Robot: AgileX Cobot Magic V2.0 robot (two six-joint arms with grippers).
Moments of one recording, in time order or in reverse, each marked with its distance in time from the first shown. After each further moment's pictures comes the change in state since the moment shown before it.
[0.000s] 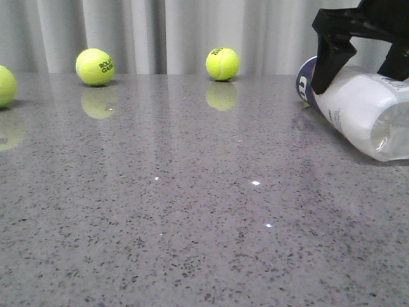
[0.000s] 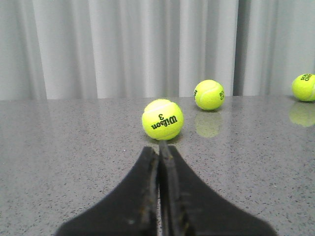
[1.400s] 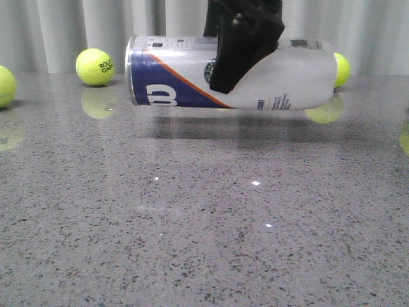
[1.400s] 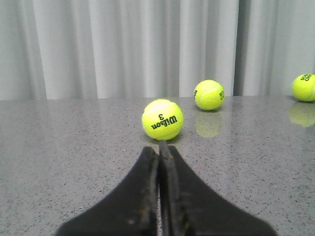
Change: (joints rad) left arm 0.000 0.000 0.000 0.000 0.000 0.000; right arm 0.381 0.146 -0.321 0.002 0.188 -1.147
